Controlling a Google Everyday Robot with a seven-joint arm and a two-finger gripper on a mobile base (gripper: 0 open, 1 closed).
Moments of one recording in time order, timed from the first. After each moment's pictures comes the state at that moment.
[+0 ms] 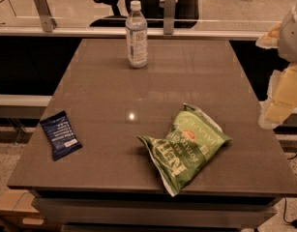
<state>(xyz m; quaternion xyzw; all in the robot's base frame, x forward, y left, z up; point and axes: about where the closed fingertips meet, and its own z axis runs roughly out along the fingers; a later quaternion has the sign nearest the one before) 0.438 -0.216 0.978 -0.60 0.78 -0.04 0.16</state>
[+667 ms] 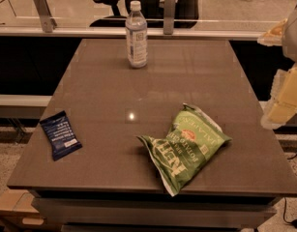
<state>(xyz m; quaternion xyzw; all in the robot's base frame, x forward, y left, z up) 0.435 -0.213 0.985 -0.61 0.77 -0.04 0.18</state>
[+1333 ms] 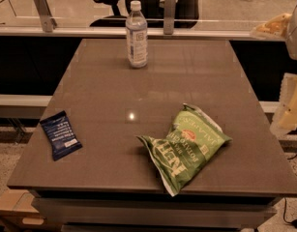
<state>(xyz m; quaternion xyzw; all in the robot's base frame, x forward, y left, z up) 0.417 -0.199 1.000 -0.68 0.70 -0.06 0.20</state>
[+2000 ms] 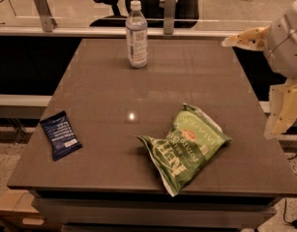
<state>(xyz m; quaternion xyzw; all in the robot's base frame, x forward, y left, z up) 0.421 -0.179 0.980 -0.78 0.59 -0.06 0.21</state>
